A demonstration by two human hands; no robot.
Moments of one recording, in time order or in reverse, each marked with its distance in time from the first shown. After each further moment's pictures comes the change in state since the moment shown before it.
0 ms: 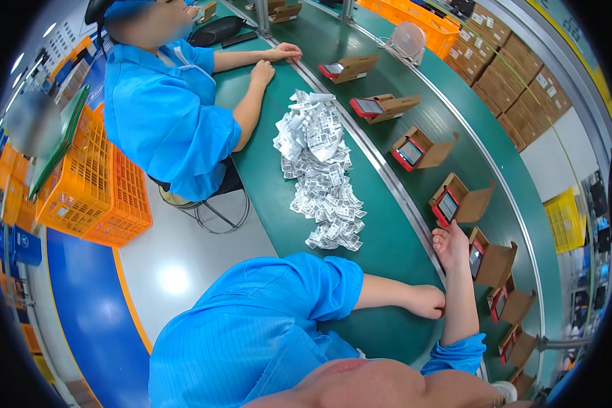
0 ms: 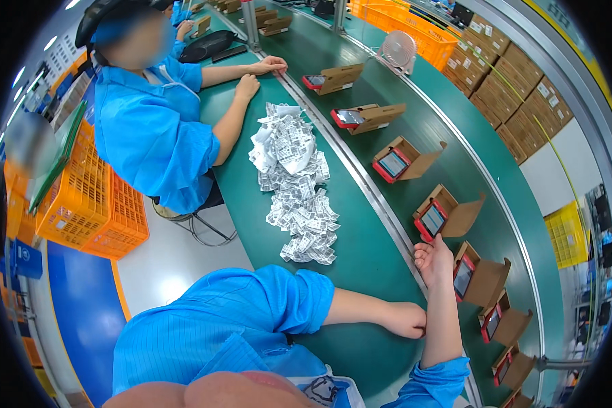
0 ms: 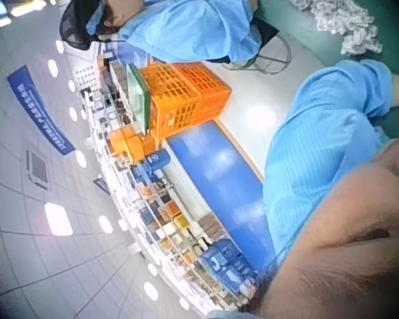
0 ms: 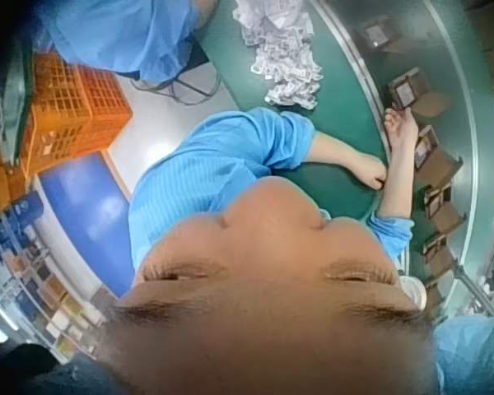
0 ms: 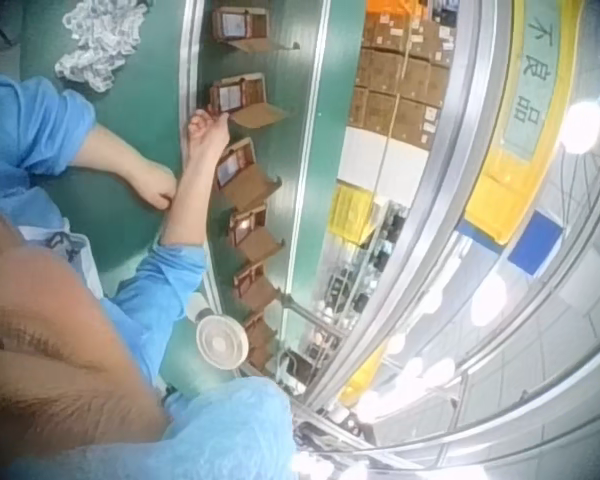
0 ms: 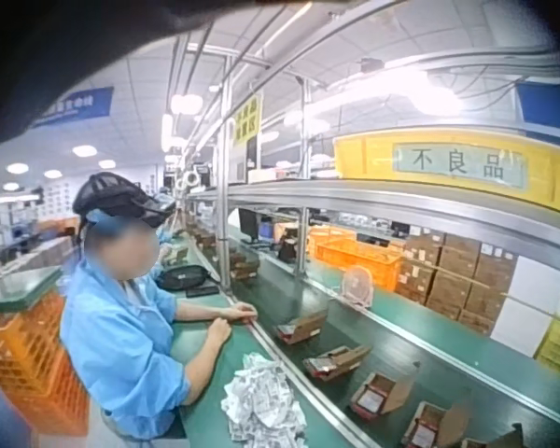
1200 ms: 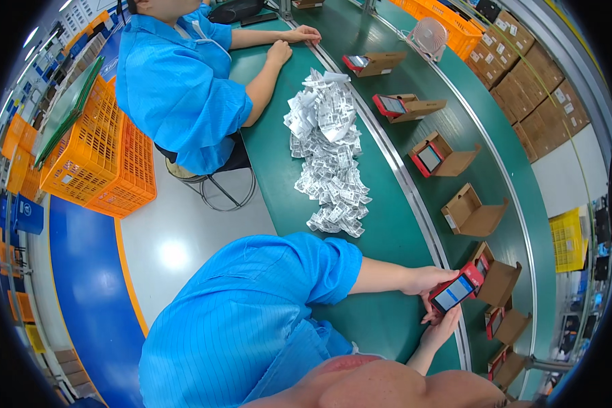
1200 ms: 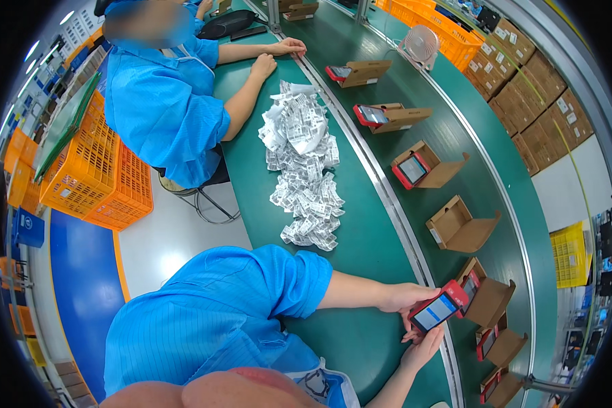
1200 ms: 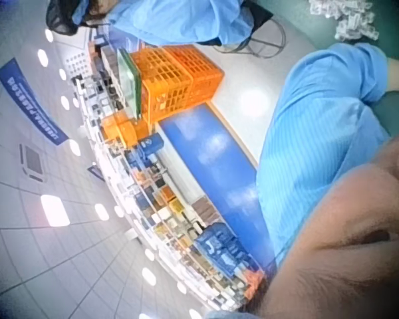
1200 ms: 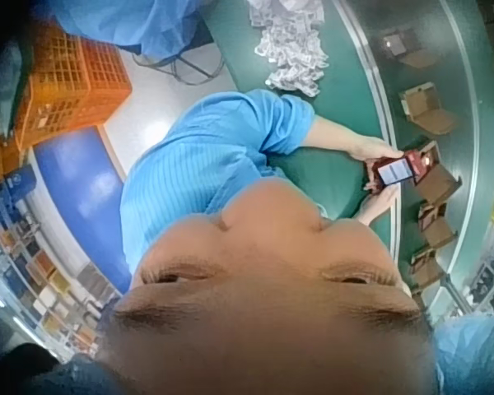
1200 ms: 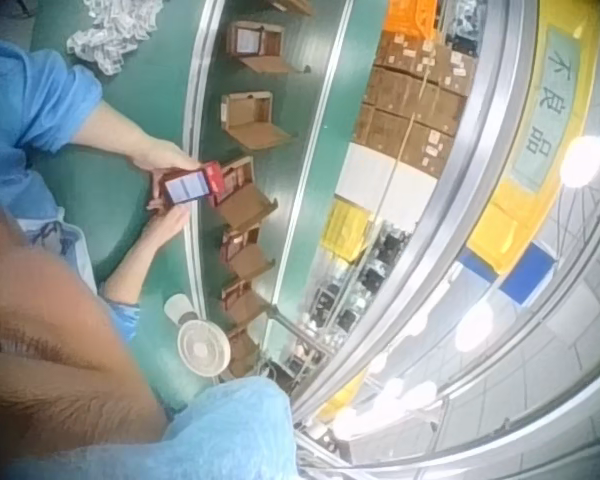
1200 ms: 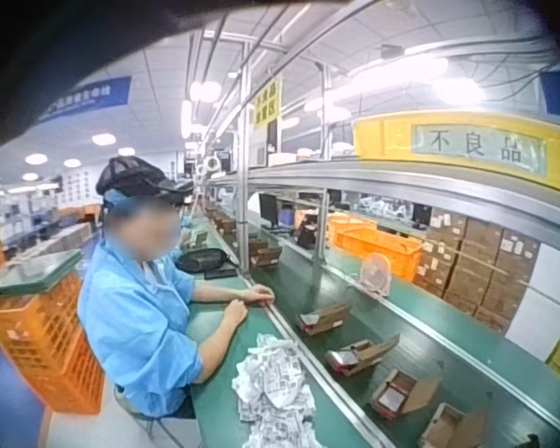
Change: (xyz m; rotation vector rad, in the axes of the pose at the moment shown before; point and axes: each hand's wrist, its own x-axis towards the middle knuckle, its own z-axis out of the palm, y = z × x) left_hand -0.001 0.011 -0.030 -1.219 0.087 -0.314; right_hand -0.150 0.098 -0.076 -0.234 0.205 -0.662
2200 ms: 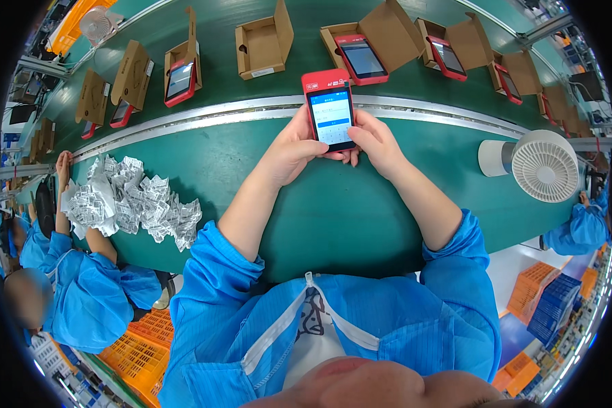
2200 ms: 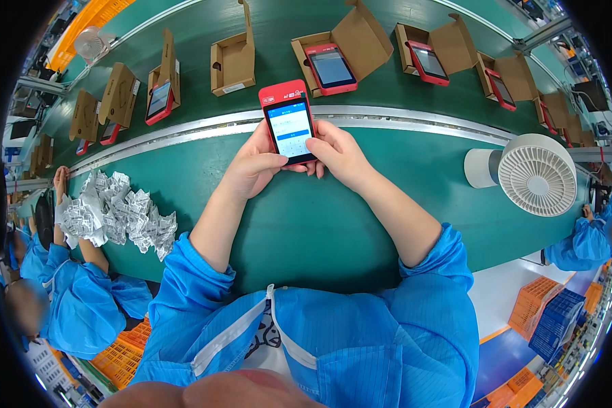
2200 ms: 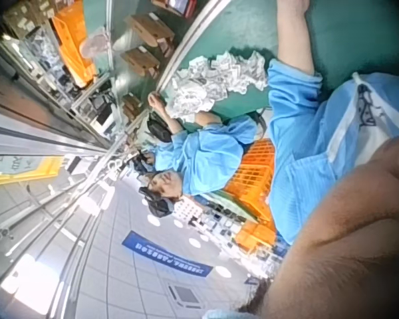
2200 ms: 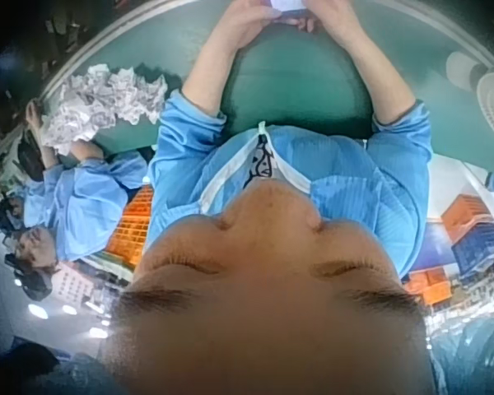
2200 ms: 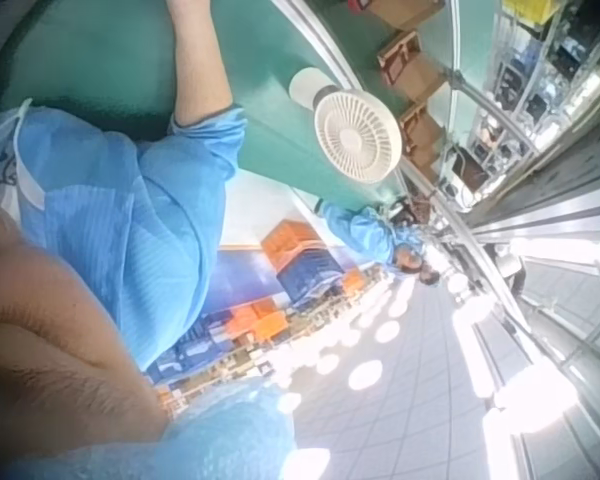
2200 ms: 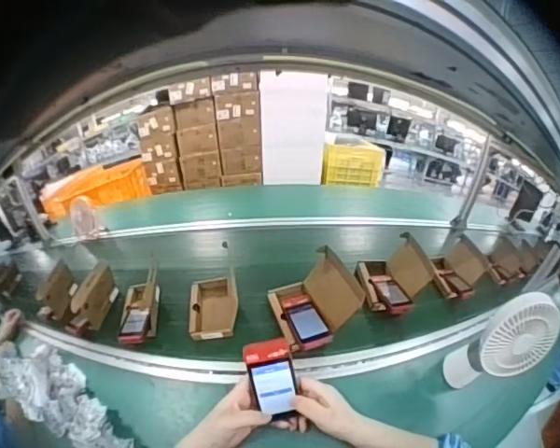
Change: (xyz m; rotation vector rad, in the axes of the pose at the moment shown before) left_hand 0.014 0.013 -0.010 0.208 0.046 -0.124; right_hand 0.022 -0.008 -0.008 0.134 -0.151 0.241
